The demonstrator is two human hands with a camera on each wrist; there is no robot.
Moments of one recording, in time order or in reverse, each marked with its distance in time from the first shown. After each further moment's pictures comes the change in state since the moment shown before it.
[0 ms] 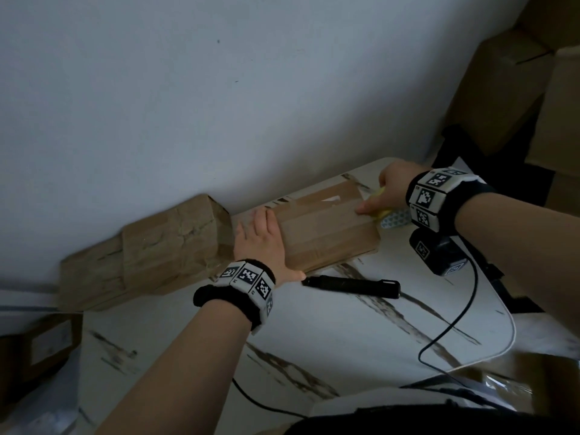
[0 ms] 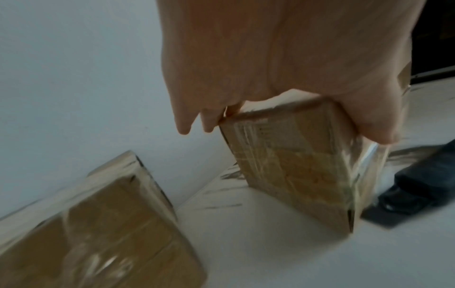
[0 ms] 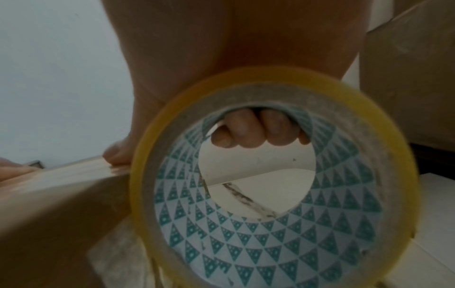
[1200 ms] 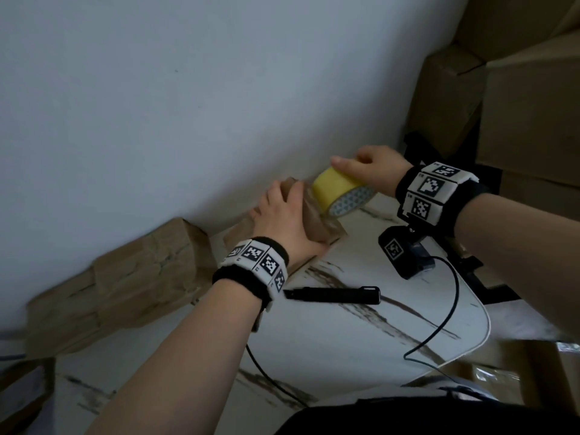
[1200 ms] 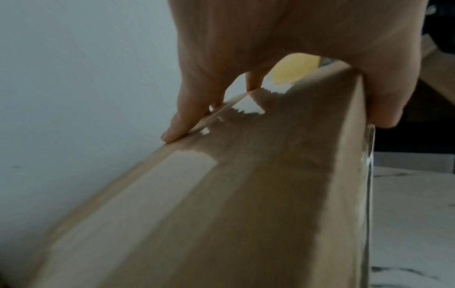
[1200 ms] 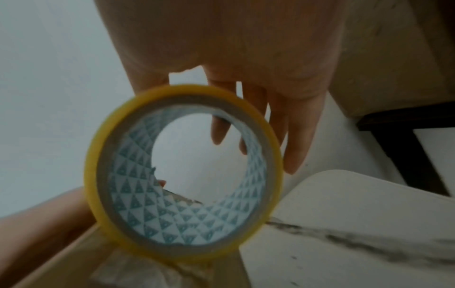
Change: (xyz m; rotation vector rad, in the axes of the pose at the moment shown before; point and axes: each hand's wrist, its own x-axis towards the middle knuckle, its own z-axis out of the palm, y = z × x) left_hand 0.018 0.046 -0.056 -0.394 0.269 0.234; right_hand -0.020 0.011 -0.018 0.670 0.289 -0.077
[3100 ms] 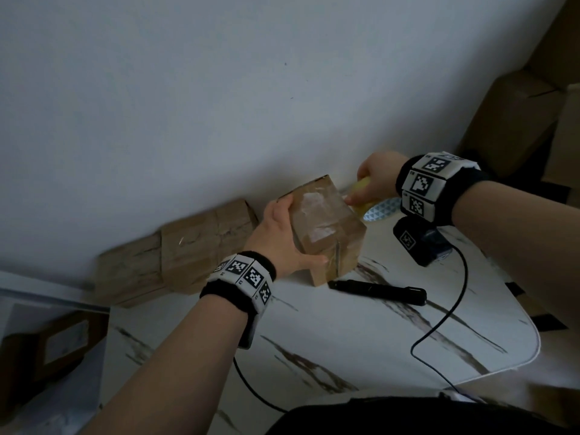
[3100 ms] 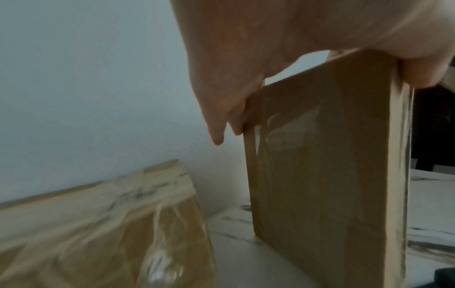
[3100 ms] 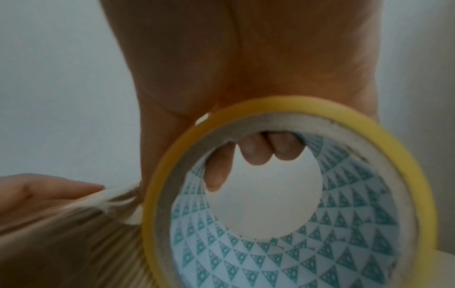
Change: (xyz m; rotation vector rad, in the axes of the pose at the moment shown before) left_hand -0.073 -0.093 -0.015 -0.244 -0.008 -0.138; right_hand -0.010 -0.088 0.042 -0.554 -0.225 -0.100
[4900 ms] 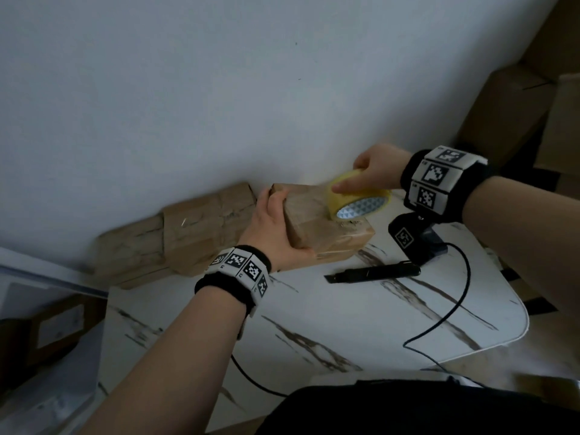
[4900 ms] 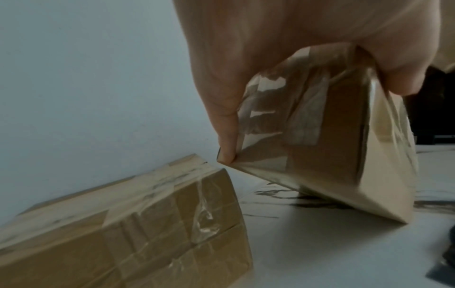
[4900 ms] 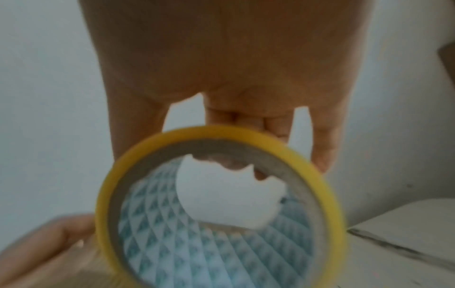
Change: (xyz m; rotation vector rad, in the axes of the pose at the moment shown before) left_hand -0.025 -0.023 0.010 -0.002 0.071 0.055; right_hand -0.037 -0.019 0.008 0.137 0.007 -0.028
